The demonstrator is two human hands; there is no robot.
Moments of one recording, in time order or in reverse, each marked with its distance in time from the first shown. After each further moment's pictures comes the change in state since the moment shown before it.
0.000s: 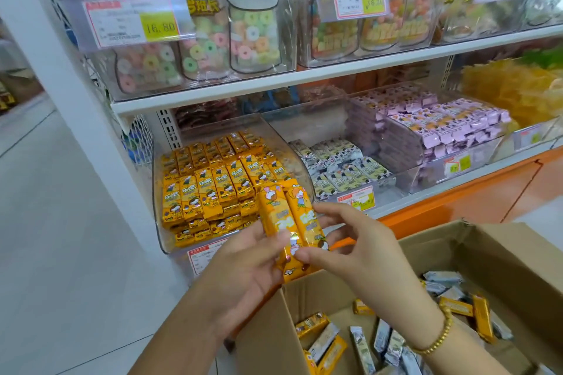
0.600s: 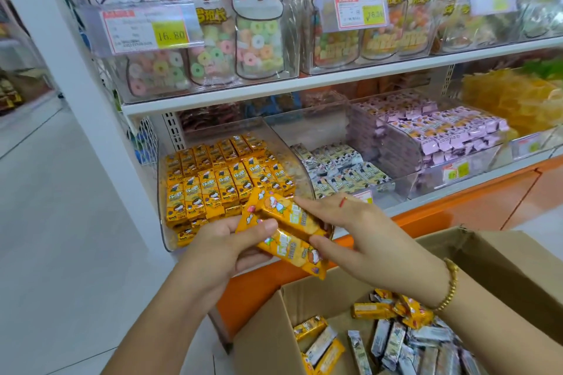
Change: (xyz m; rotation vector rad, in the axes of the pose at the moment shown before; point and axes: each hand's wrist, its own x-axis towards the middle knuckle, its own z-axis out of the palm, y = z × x) left_hand 0.001 0.020 -0.015 0.359 0.308 -0.009; right_hand 0.025 -0.007 -0.027 -0.499 -0.287 -0.476
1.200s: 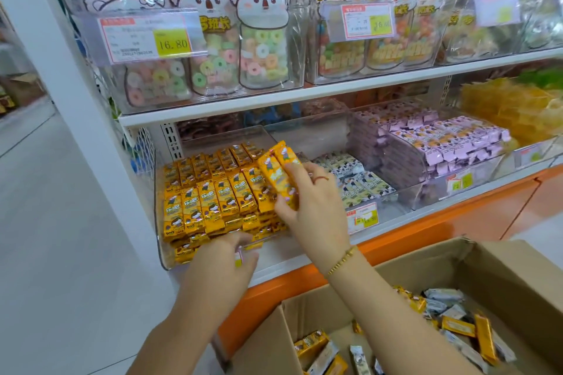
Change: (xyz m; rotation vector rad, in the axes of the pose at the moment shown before) left_hand 0.035 -0.030 -0.029 1.081 0.332 0.327; right_hand 0.083 0.014 0.066 -0.238 0.465 0.298
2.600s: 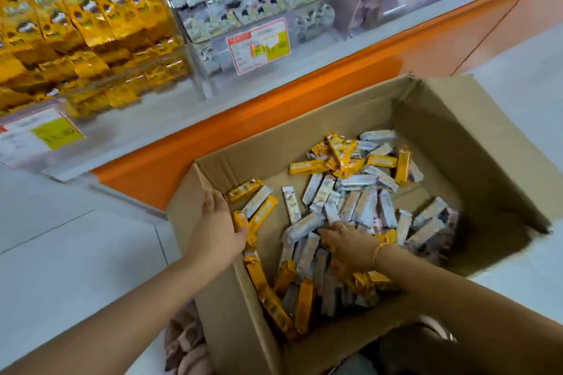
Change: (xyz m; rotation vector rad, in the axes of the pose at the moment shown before) left_hand -0.090 0.004 0.193 0.301 -0.691 -0.248; right_hand -0.302 0.263 -0.003 -0.274 -1.575 0.251
